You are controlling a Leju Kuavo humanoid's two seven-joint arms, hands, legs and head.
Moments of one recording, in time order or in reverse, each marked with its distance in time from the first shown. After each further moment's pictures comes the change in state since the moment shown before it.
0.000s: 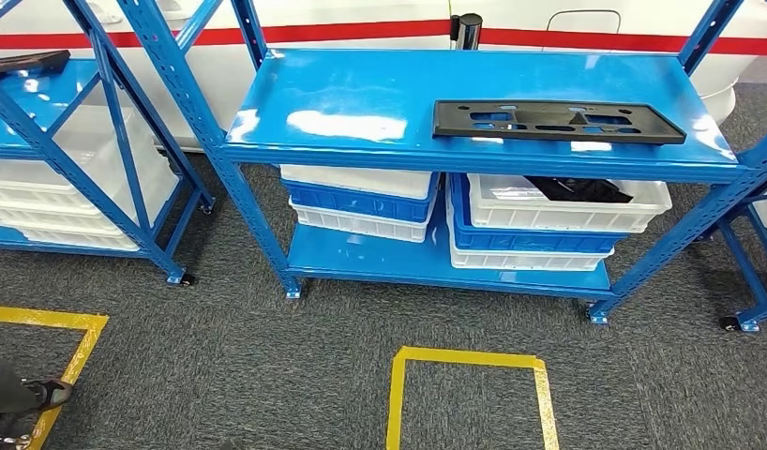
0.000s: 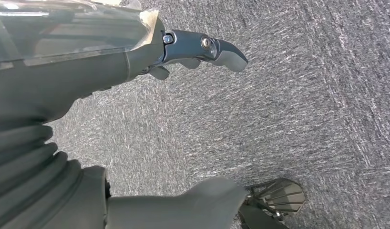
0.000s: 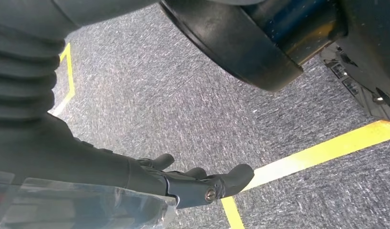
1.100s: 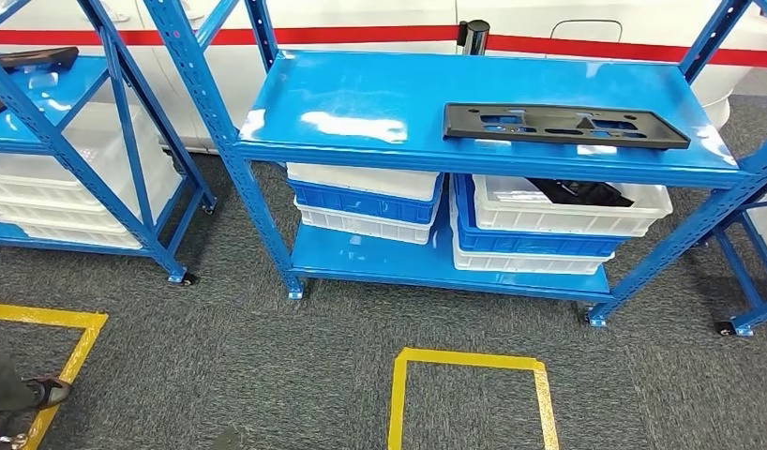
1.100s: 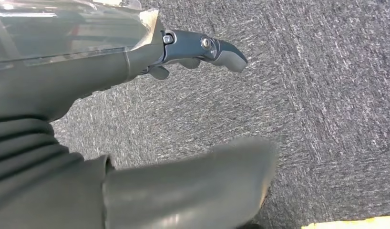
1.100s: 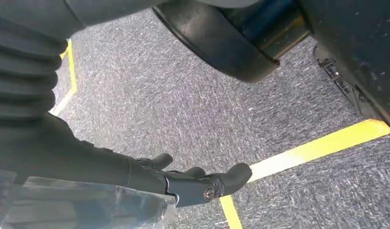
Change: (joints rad) left arm -0.038 -0.008 0.034 0.000 -0.017 -0.024 -0.091; right arm -0.029 0.013 -0.013 0.000 0.026 0.013 -0.001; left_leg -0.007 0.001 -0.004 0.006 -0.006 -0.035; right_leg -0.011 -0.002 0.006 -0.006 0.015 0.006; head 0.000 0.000
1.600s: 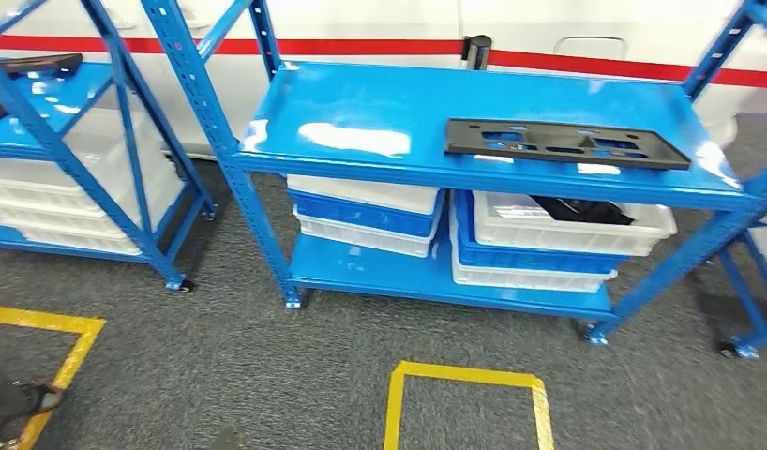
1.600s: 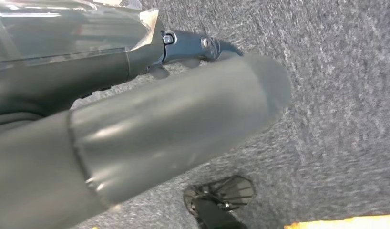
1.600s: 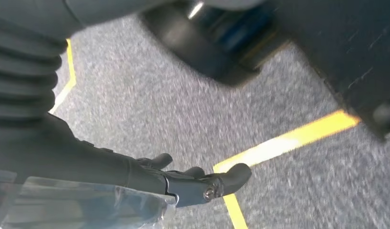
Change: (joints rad) left arm -0.006 -0.005 0.017 -0.002 -0.011 0.006 0.001; right arm -0.003 0.000 -0.010 0.002 0.011 0.002 0.003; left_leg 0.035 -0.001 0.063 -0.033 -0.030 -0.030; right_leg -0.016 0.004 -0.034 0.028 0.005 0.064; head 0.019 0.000
